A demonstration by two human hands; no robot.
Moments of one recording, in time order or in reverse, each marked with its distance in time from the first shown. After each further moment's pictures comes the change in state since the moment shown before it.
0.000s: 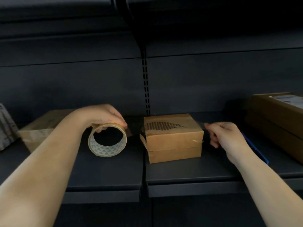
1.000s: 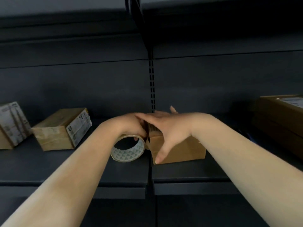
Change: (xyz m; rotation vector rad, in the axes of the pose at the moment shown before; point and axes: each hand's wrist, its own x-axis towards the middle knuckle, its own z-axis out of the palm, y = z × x) left_hand 0.002 0.033 0.047 0.222 0.031 0.114; right_hand -0.001 -0.093 0.088 -1.196 -0.967 -0.514
